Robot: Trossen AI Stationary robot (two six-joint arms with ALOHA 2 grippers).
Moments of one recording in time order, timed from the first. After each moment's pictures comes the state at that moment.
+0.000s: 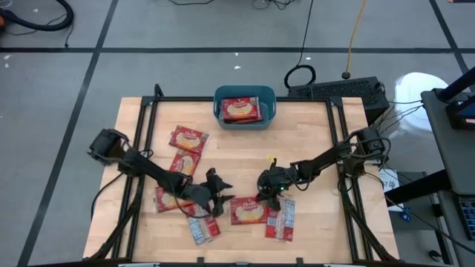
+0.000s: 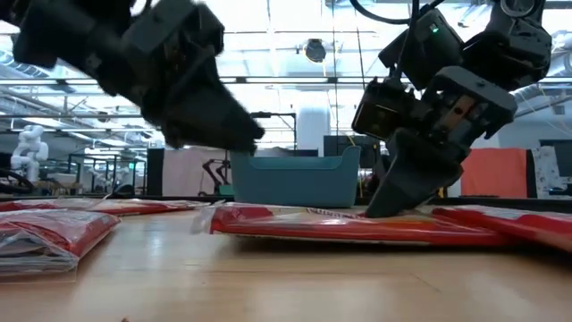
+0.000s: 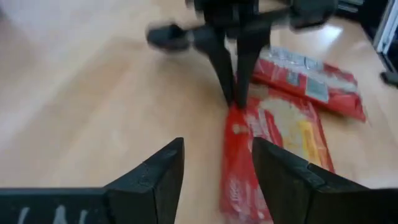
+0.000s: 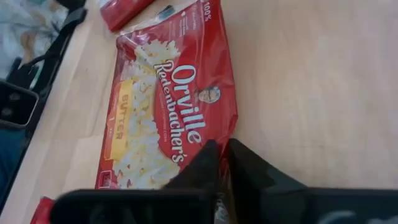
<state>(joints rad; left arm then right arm) -0.42 1.72 0.72 0.43 -0.45 -0.49 0.20 1.79 0.58 0.48 -0.24 0.44</state>
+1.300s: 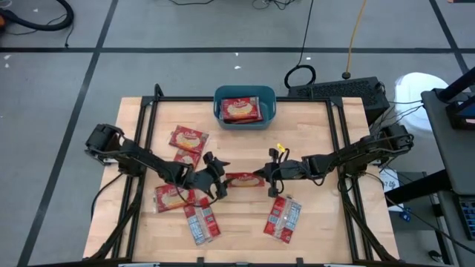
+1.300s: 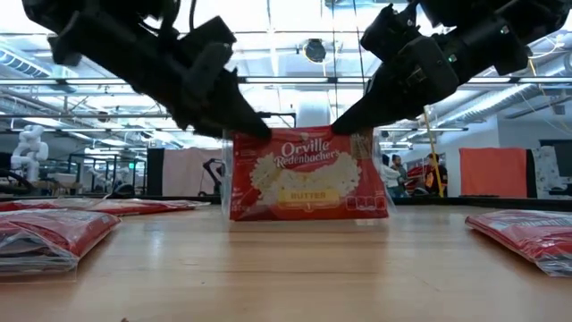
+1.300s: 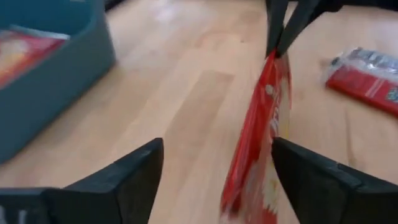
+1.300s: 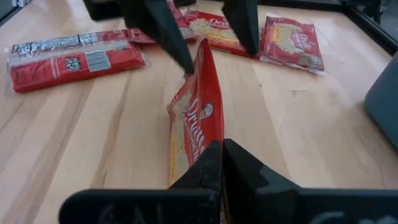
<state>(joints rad) -0.29 1.64 0.71 0.36 -0.58 -0.31 0.20 1.48 0.58 0.40 0.24 0.06</state>
